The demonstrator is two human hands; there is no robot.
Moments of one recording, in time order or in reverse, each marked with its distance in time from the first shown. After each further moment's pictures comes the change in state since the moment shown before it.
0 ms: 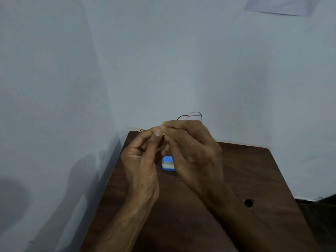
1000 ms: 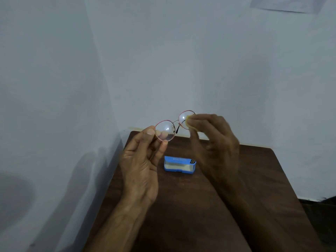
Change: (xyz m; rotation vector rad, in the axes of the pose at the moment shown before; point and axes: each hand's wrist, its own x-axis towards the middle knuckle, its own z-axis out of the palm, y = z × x) left_hand 0.013 0.012 -0.005 -0.170 0.070 -0.189; right_hand 0.002 0.038 0.002 -0.140 0.071 0.123
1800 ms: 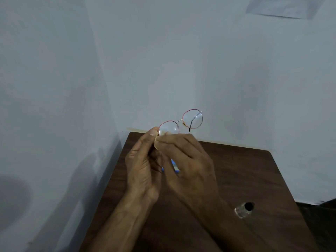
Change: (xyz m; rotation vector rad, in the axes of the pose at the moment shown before) left_hand -0.004 -0.013 0.005 -0.101 -0.064 -0.147; right_hand -0.027 -0.047 0.000 0.099 -0.131 -0.117
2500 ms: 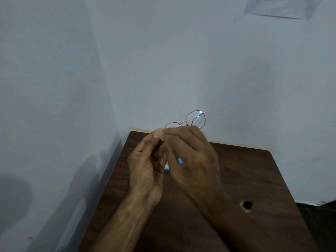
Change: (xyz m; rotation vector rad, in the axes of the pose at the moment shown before) left_hand -0.012 -0.006 0.002 0.078 0.009 0.041; right_hand 0.007 0.007 -0.012 -0.054 0.020 -0.024
